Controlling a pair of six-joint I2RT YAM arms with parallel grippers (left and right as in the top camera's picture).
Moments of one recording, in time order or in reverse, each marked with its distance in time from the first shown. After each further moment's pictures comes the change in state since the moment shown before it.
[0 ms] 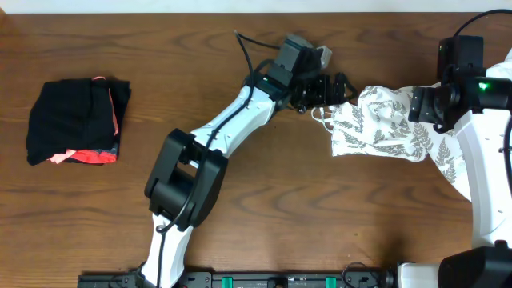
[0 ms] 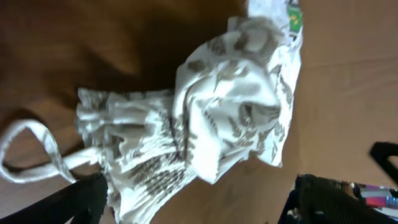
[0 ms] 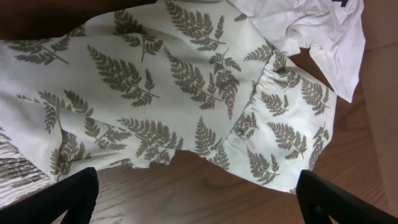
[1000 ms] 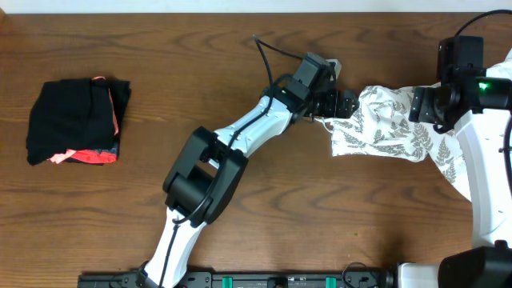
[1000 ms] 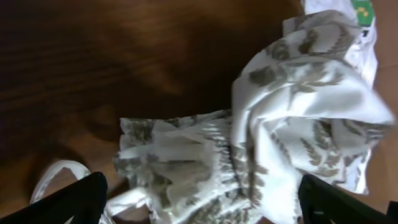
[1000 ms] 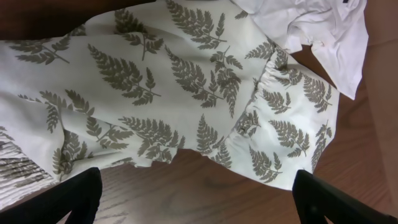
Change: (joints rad) left arm -0.070 0.084 0.000 0.067 -0.255 0.132; right arm 0.000 0.000 0.000 -0.005 -0.005 0.012
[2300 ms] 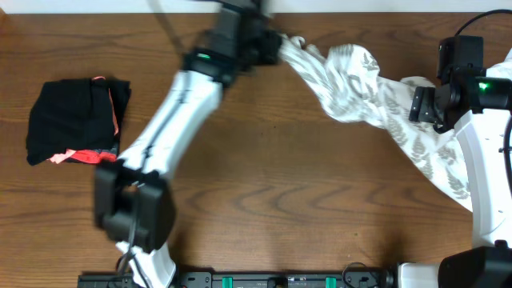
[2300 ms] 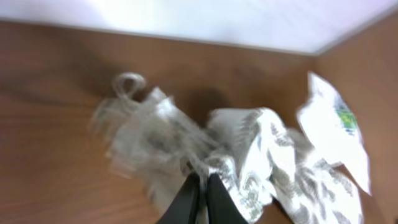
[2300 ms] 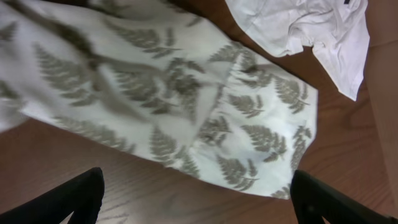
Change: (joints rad) left arm 0.321 -0.358 0.008 -0.197 -0.071 0.122; right arm 0.000 0.000 0.000 0.005 -0.004 0.000
